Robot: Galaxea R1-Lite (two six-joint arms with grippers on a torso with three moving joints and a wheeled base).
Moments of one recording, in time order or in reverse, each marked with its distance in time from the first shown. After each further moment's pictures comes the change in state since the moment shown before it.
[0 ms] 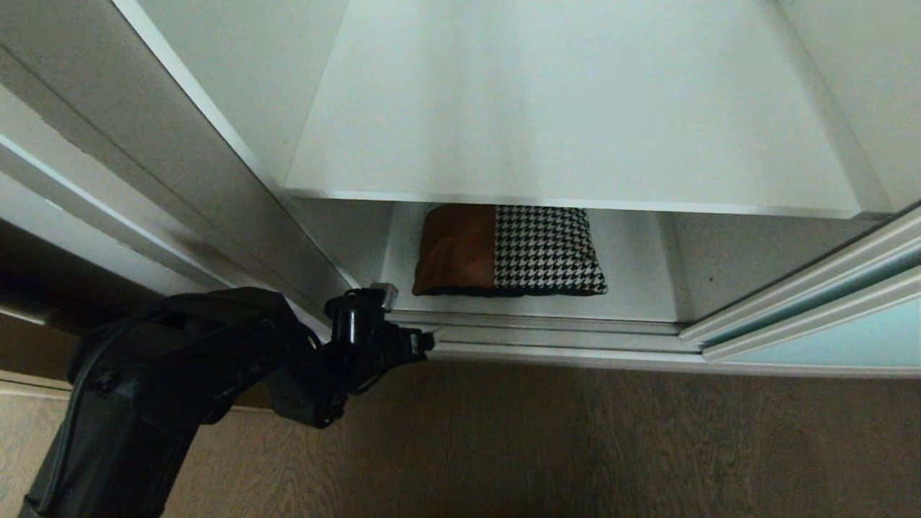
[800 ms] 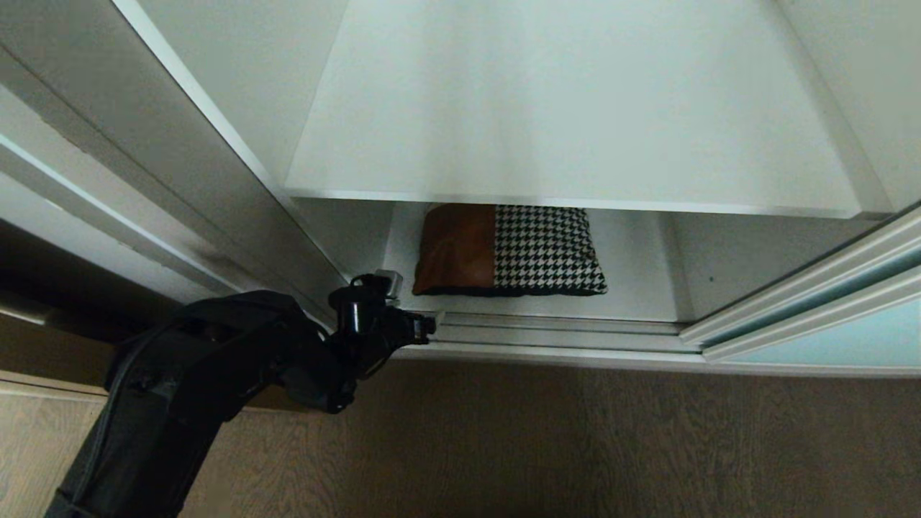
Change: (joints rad) left arm 0.018 0.091 -0.170 -0.056 0.006 0.111; right arm 0.000 0.000 0.000 0.000 0.000 0.000
